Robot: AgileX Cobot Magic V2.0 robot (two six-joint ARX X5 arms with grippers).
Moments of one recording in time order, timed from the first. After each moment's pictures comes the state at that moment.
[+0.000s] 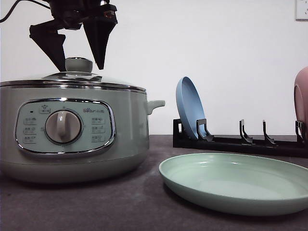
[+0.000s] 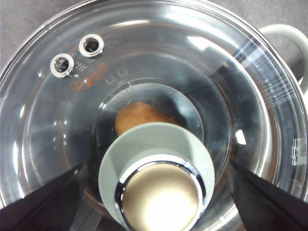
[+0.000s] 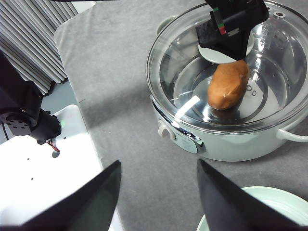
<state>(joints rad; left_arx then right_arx) -0.43 1.82 1.88 -1.30 0.02 -0.02 0.74 1.25 1.37 -0.83 -0.44 0.00</state>
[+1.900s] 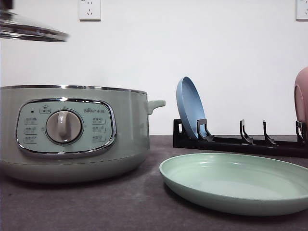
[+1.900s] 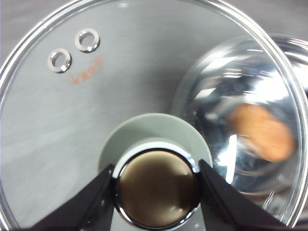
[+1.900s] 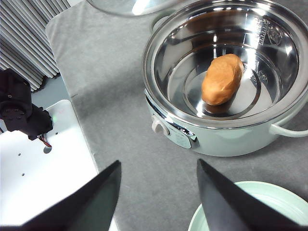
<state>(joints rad) -0.09 1.49 1.89 -1.40 -0.10 0.01 0.74 1.25 1.37 -0.85 -0.42 -0.02</state>
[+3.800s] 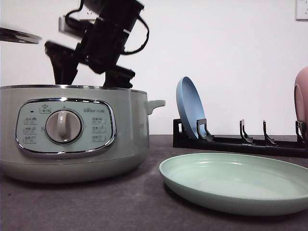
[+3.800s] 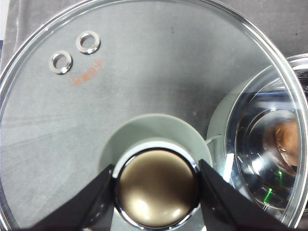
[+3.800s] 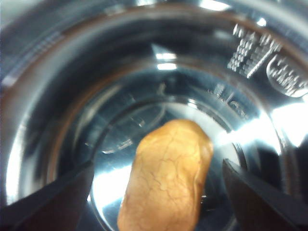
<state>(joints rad) 0.01 1.49 1.89 -1.39 -0.10 0.01 0.83 2.21 2.04 -0.78 -0.13 0.05</state>
